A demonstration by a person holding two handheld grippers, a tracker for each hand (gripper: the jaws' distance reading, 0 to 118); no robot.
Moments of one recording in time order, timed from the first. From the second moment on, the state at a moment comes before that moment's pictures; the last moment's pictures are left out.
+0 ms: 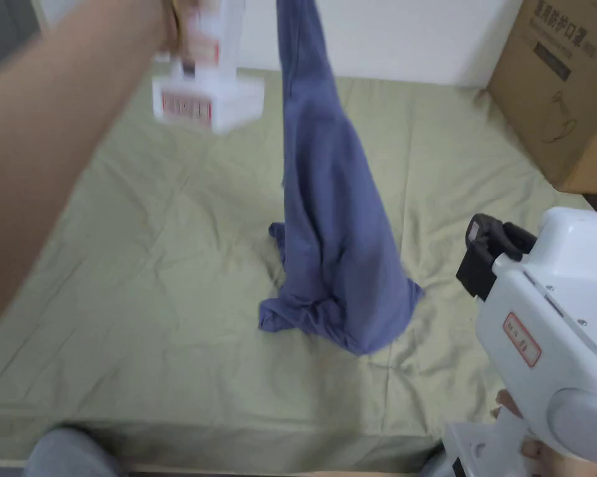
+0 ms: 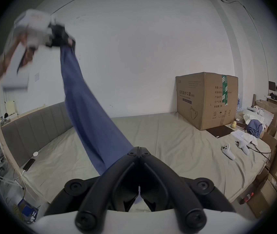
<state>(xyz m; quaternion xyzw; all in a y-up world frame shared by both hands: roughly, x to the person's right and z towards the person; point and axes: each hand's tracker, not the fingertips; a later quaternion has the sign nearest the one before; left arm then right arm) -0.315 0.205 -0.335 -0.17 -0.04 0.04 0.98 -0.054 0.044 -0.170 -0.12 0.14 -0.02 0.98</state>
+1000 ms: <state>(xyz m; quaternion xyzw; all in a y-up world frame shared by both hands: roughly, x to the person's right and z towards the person) -0.342 -0.016 -0.176 -0.15 0.13 0.05 0.98 -0.051 -0.010 -0.208 -0.16 0.14 0.02 0.98</state>
